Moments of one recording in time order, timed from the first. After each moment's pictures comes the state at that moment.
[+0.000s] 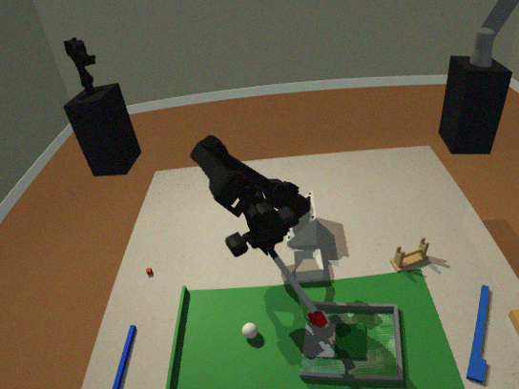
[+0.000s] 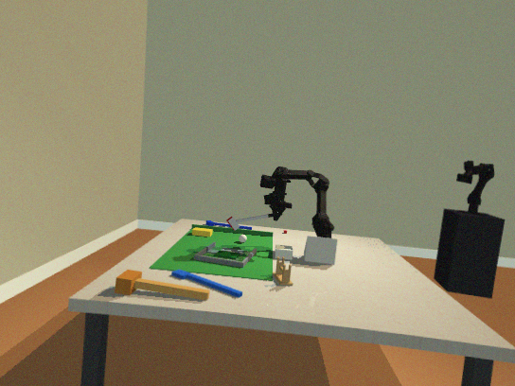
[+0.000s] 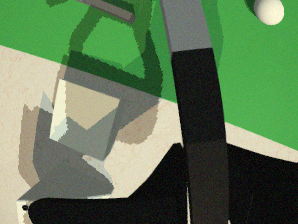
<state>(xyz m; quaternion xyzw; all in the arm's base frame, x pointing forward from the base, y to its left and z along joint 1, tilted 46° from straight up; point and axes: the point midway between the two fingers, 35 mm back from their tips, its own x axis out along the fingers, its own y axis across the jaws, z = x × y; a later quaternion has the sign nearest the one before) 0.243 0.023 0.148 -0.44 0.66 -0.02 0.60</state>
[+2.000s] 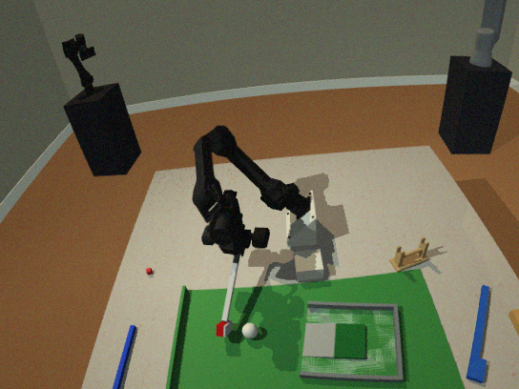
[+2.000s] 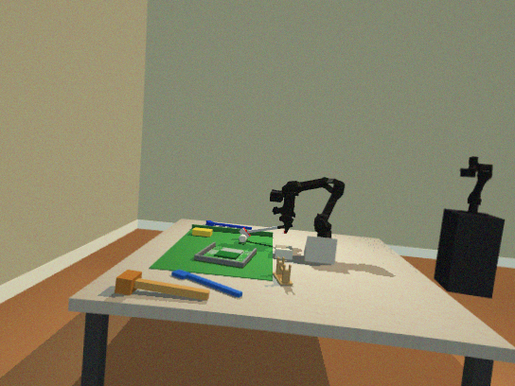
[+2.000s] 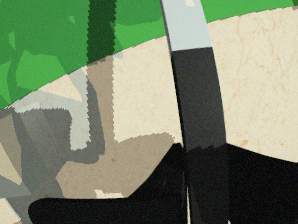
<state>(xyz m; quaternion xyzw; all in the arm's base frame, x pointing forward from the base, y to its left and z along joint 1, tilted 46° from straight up) 0.195 -0.100 0.163 -0.26 0.61 -0.29 0.69</state>
